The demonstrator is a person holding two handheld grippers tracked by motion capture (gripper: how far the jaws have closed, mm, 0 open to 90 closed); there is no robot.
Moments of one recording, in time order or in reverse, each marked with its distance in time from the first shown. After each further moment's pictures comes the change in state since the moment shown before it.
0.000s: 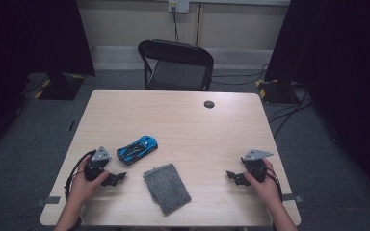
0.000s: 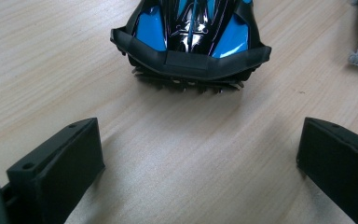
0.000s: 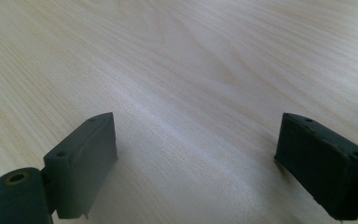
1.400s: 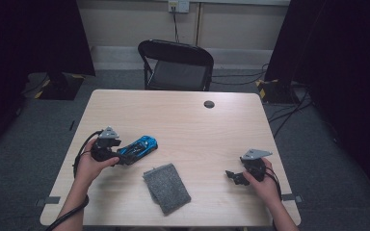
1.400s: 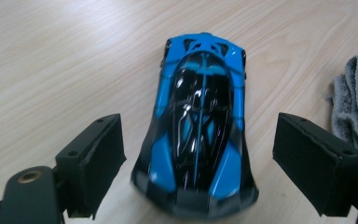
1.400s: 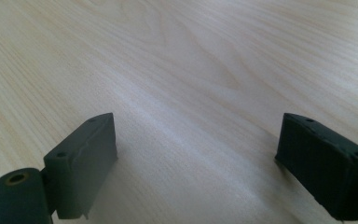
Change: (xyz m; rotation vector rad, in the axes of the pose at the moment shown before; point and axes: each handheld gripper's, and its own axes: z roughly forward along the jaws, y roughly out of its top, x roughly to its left) left arm 0.010 0.076 0.007 0.003 -0.046 0.014; right arm 0.000 0.002 0.002 0.002 0.010 -0.004
